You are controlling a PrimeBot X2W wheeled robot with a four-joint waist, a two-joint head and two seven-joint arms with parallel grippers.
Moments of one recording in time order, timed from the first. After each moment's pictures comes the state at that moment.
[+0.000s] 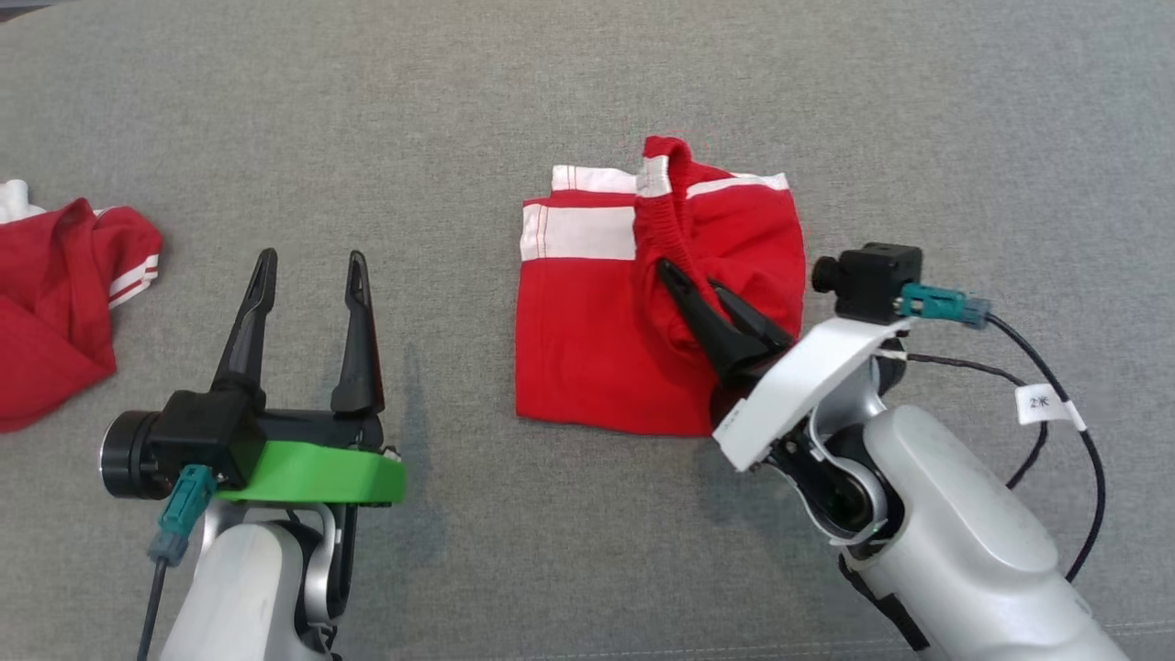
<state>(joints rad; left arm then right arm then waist) -0.26 0.16 -0.23 0.05 -0.28 0.07 -0.24 -0.49 -0.16 0.50 0.19 0.79 0.13 0.05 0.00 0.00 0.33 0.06</state>
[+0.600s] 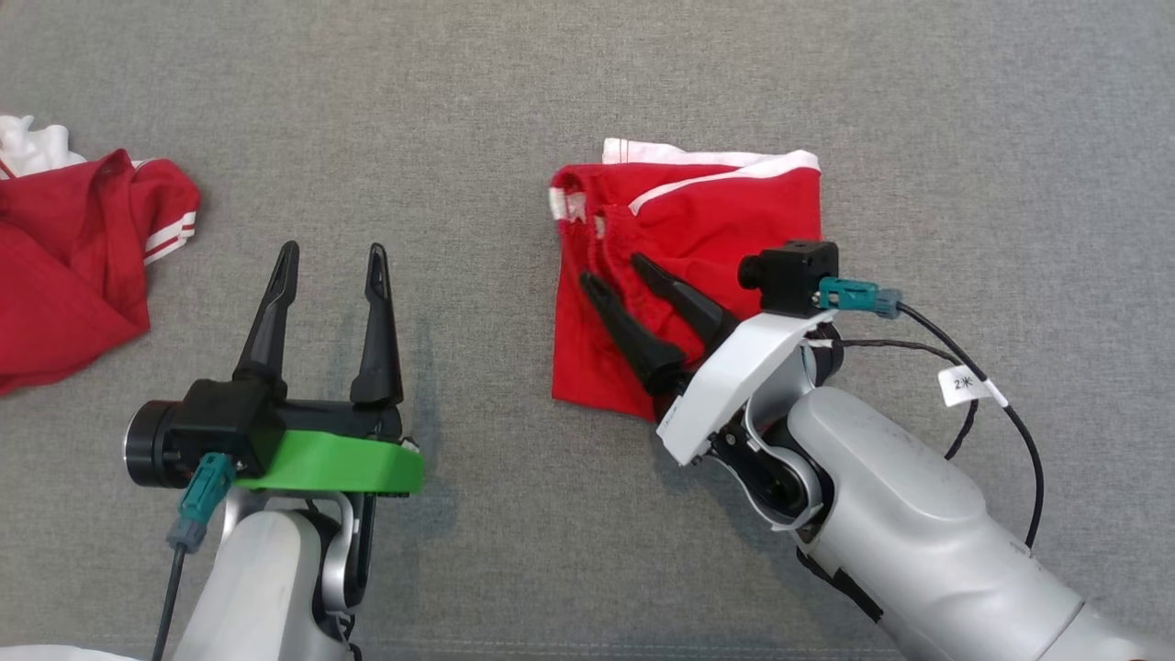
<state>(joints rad) -0.29 0.13 -0.25 0.09 -0.29 0.06 -0.26 -0.67 -0.12 0.72 0.45 0.89 0.13 -0.10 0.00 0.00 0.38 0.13</state>
